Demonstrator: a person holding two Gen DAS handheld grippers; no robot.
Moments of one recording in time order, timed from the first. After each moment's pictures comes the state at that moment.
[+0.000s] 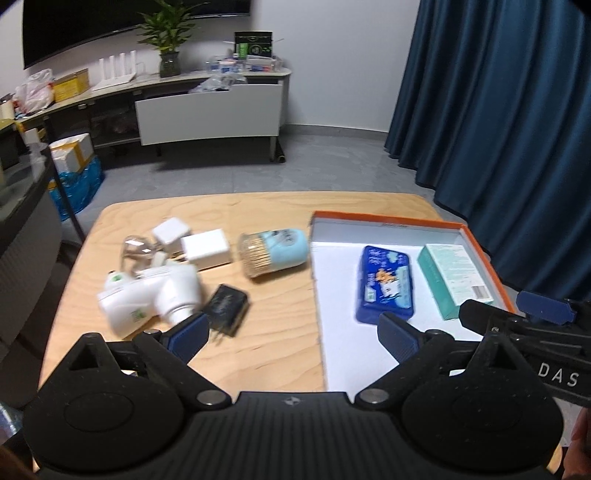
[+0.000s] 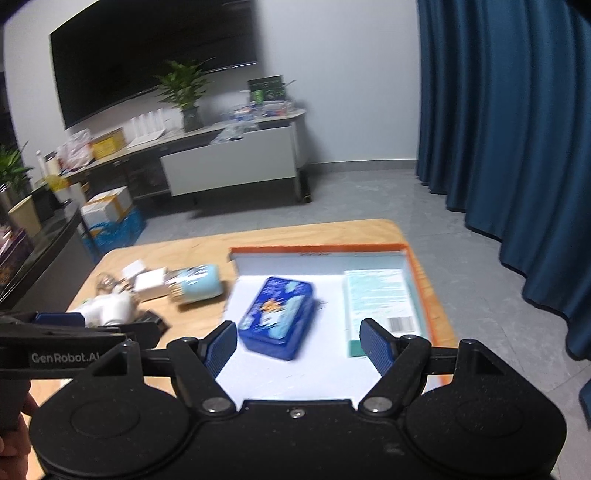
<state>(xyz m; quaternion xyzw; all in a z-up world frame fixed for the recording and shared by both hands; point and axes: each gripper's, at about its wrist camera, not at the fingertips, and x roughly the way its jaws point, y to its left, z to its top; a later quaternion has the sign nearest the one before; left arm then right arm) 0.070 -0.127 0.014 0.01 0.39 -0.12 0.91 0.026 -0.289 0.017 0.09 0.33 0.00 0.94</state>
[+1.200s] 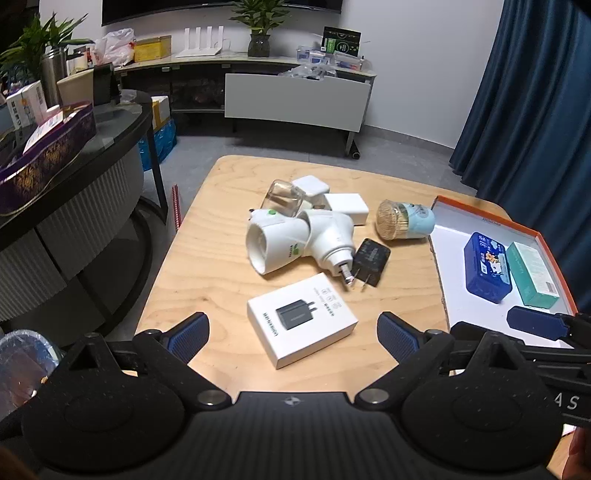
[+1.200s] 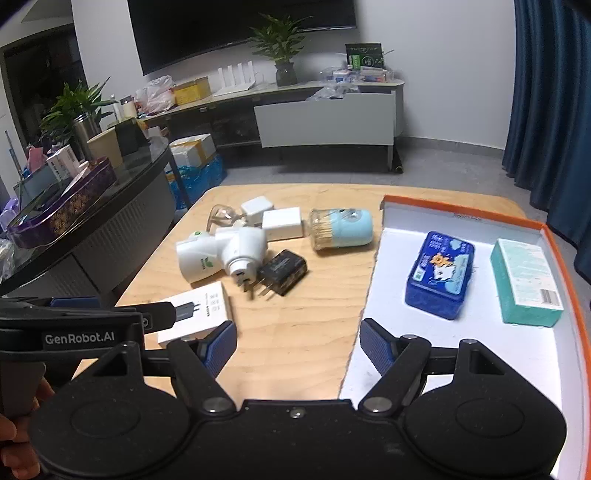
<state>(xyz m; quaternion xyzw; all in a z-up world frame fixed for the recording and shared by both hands) 0.036 -0.007 -0.012 -0.04 0.40 -0.04 0.92 0.024 -0.172 -0.001 0.06 0.37 0.12 0.92</state>
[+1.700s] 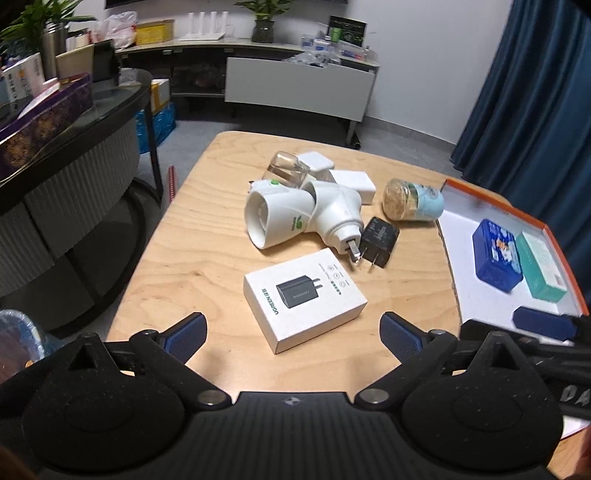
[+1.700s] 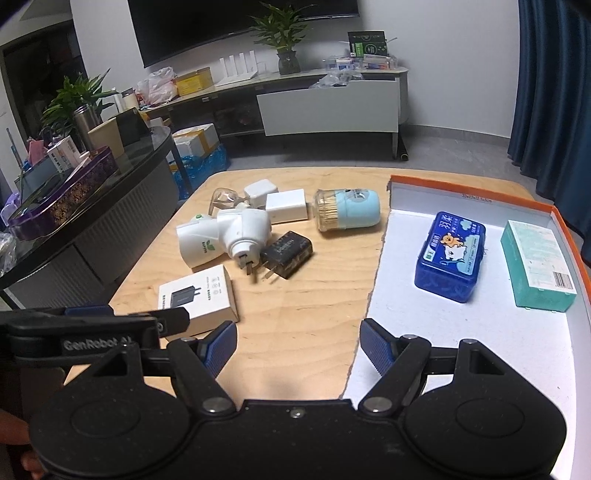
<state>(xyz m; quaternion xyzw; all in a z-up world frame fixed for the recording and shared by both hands) 0.040 -0.005 -0.039 -0.05 0.41 -0.05 0.91 0.026 -0.177 -0.015 0.07 0.39 0.12 0.91</state>
